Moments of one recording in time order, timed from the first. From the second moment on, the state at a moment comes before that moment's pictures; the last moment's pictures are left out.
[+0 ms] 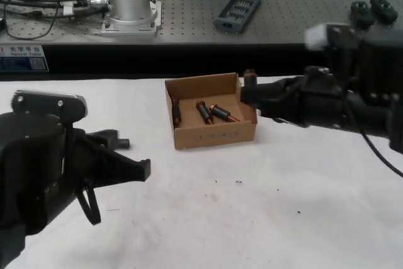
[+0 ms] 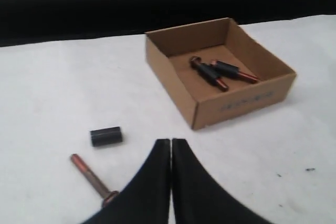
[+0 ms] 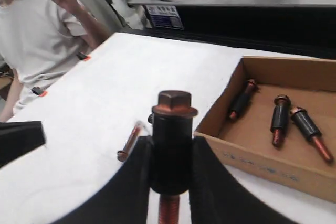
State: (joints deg) left arm -27.3 73.6 -26.1 -18.8 -7.7 -9.9; right arm 31.0 86.0 -46.8 -9.4 -17.8 13.2
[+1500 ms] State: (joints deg) left arm -29.2 82.7 -13.4 -58.9 -17.0 0.4; right arm 27.3 137.3 -119.1 43.4 -7.5 3.3
